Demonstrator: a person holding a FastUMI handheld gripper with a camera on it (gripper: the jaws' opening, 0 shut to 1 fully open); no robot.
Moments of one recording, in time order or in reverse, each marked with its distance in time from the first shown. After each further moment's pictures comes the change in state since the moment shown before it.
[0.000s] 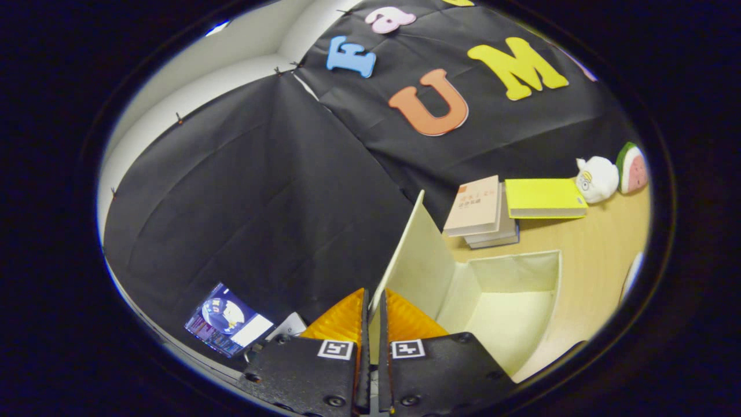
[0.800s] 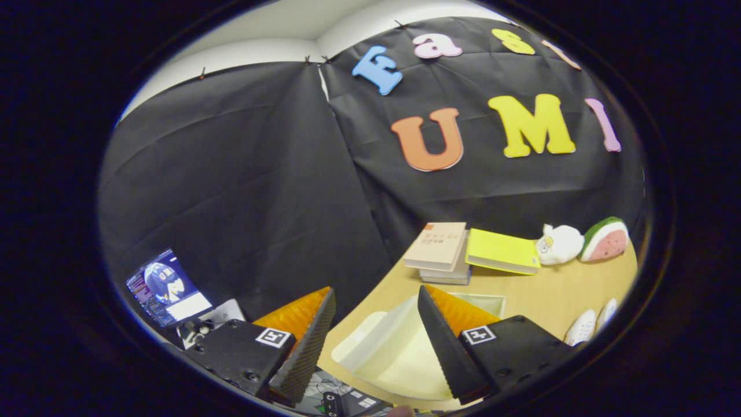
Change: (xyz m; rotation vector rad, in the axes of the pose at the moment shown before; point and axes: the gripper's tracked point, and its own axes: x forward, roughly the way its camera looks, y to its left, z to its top) arm -0.062 -0.061 0.020 -0.188 -0.131 -0.302
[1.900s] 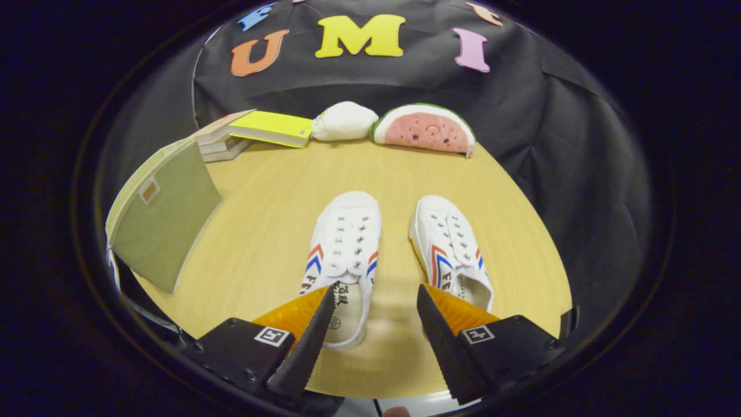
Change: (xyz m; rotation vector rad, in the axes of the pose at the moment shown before) arm -0.108 -0.442 -0.260 0.098 0.402 -0.605
